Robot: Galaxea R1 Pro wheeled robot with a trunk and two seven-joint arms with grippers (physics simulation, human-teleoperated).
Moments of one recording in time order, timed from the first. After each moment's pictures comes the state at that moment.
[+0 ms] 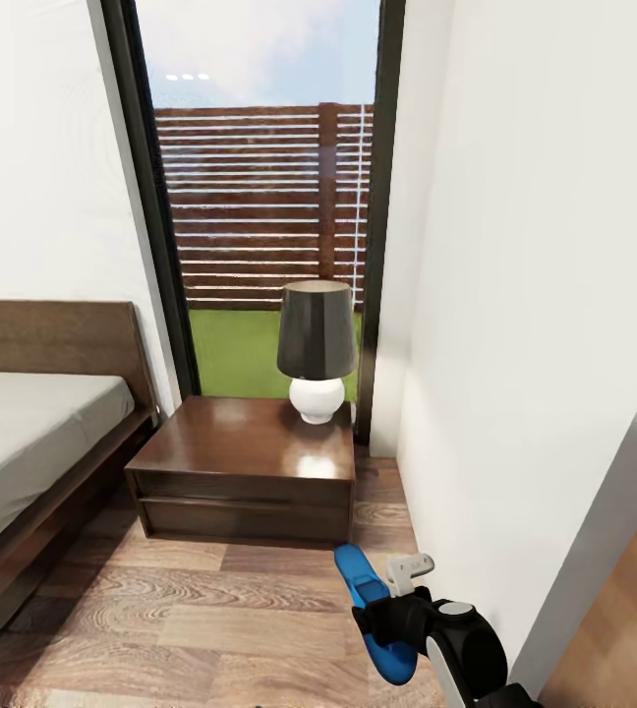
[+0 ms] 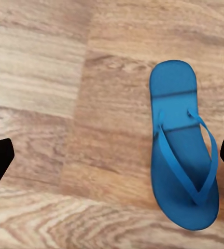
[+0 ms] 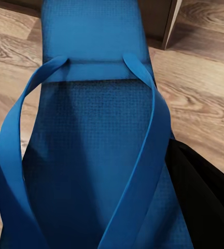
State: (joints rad) left arm -0.34 -0.01 -0.26 -0.15 0.39 -0.06 0.03; right arm -0.12 0.05 0.25 -1.57 -0.01 0.94 0.07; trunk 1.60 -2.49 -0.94
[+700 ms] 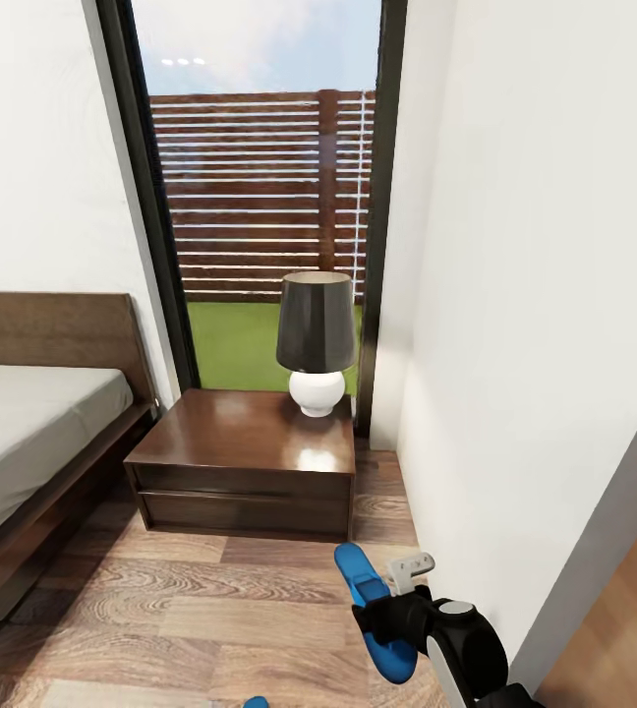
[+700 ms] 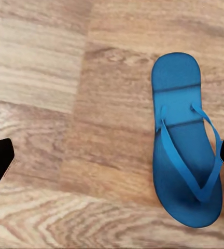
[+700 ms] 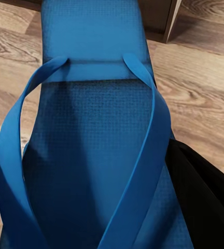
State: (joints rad) left arm -0.35 -0.01 -0.26 -0.15 0.39 -0.04 0.04; right arm -0.12 0.05 0.25 -1.57 -0.01 0.94 0.07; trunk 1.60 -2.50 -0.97
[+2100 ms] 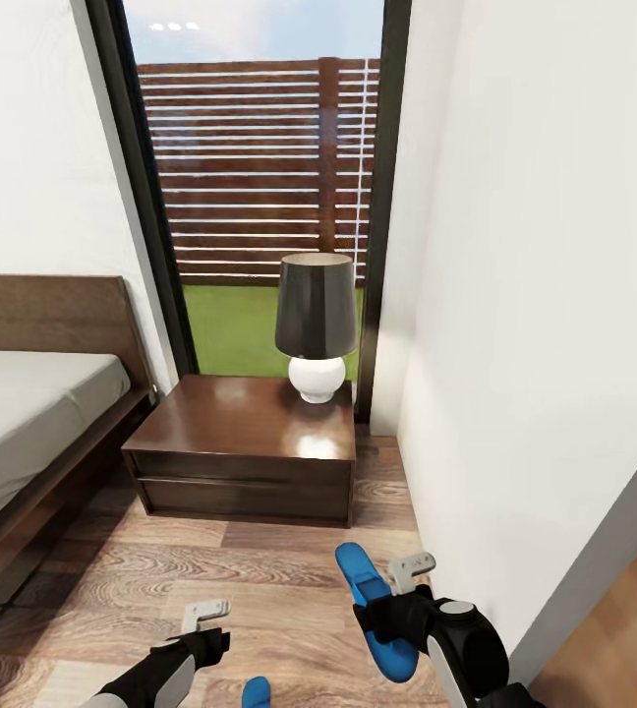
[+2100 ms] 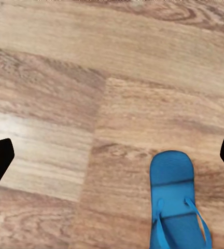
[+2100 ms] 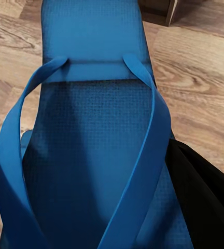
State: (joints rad) left arm -0.55 0.00 -0.25 -0.21 0.39 0.10 0.12; right arm -0.12 0.05 0.25 -1.58 0.00 0.94 0.07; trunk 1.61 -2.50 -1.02
